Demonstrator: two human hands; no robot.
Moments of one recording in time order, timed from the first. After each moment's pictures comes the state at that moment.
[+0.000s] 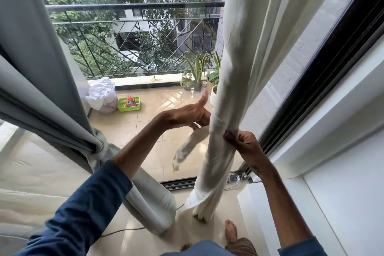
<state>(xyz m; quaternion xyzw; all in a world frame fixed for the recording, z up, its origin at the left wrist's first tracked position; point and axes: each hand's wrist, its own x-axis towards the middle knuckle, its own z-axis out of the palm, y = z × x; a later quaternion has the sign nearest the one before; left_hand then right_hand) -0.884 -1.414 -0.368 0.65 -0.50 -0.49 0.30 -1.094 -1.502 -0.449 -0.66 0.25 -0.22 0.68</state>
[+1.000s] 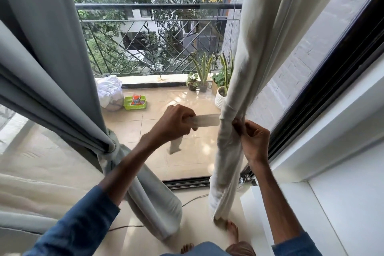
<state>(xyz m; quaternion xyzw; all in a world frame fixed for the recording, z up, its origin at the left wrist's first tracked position) -0.865 -1.350 -0.392 0.75 -0.57 -0.12 0.31 -1.066 -1.497 -0.463 -0.65 0.33 -0.44 0.53</state>
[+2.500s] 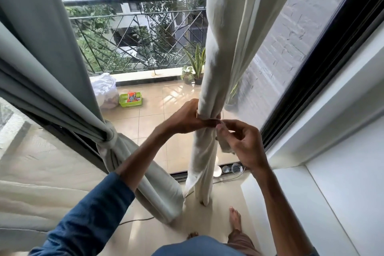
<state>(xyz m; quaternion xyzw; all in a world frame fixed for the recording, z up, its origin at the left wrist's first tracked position) -0.891 -1.381 -0.400 0.62 -0.61 -0.28 0.41 -1.095 -1.441 -0.429 -0.72 0.30 -0.32 0.53</state>
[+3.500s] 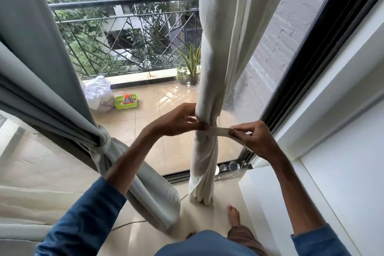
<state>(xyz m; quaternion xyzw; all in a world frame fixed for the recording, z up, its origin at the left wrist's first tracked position) -0.893 -1.362 -0.400 0.58 -0.62 -0.36 0.39 -1.136 -1.496 -0.449 -0.80 0.30 -0.23 0.47</state>
